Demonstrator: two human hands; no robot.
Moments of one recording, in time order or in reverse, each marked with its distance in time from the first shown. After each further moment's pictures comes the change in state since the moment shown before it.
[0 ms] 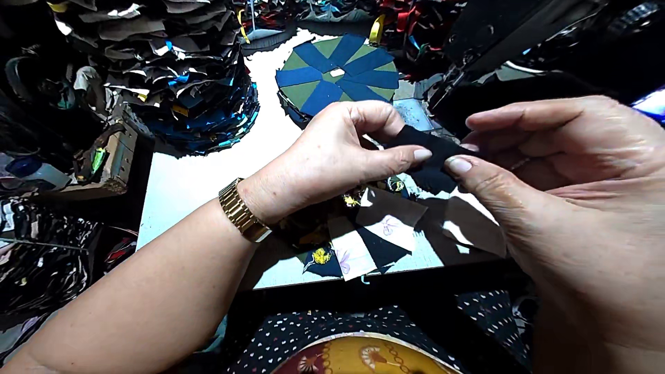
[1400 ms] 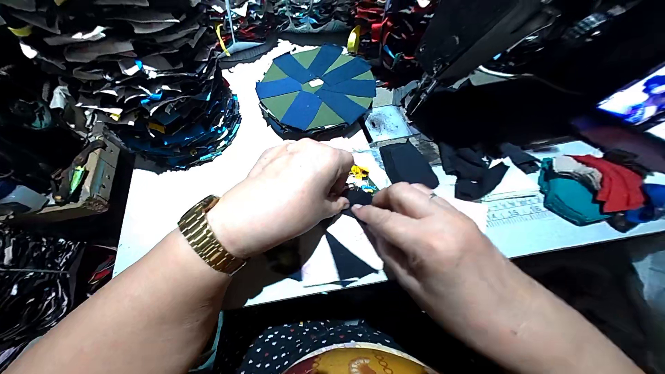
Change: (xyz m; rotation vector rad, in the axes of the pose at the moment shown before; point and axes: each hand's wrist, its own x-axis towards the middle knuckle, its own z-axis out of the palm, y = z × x) left_hand -0.009 0.003 -0.003 0.991 -0.158 -0.049; right_hand -0.027 0.003 0.026 -0.520 -0.354 -0.269
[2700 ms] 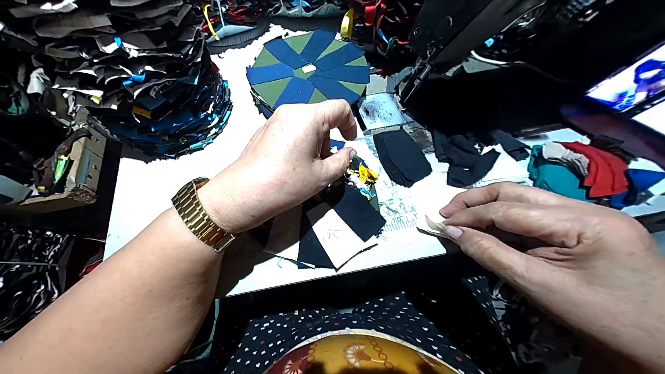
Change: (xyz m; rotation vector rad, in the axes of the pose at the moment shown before) left_hand 0.008 -0.012 0.008 -0.313 0.240 0.084; right_hand -0.058 0.038 -0.048 0.227 0.052 0.358
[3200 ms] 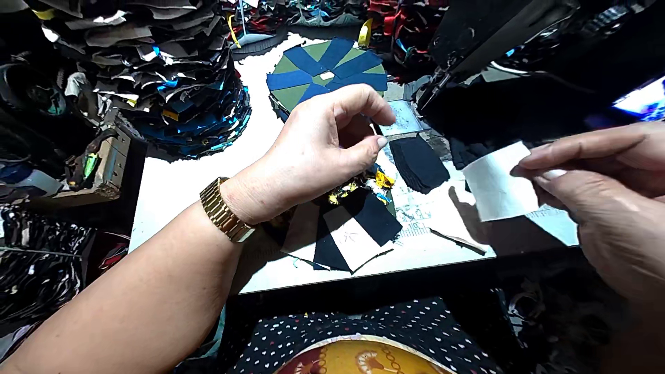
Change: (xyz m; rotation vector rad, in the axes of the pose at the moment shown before) left_hand 0.005 0.004 -0.001 -0.420 0.056 0.008; right_hand 0.032 0.022 -0.015 0.272 0.174 0.006
